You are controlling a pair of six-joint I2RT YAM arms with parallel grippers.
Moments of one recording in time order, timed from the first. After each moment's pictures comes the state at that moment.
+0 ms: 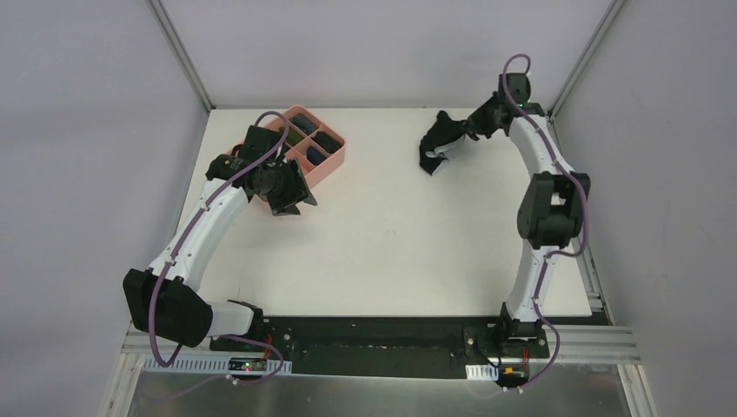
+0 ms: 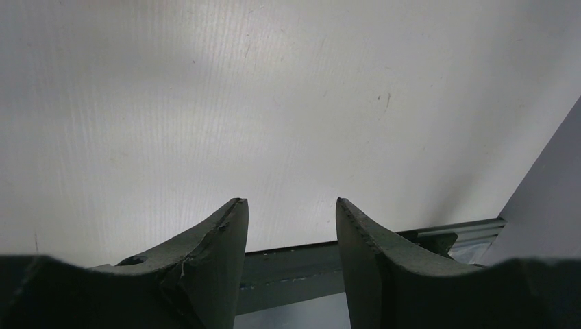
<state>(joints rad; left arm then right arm) -0.27 1.31 1.26 -0.98 0.17 -0.68 0.05 2.13 1.88 -0.57 -0.13 0.89</state>
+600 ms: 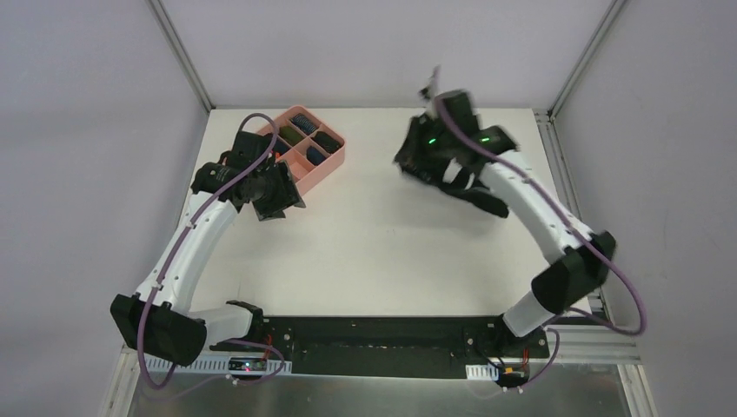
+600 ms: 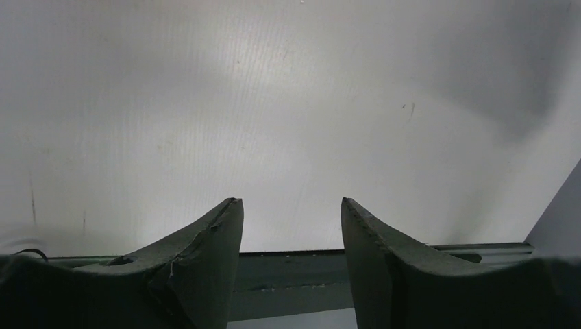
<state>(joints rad) -0.27 1.22 1.26 -1.04 0.07 -0.66 0.42 1.53 1.75 -0.76 -0.20 0.49</state>
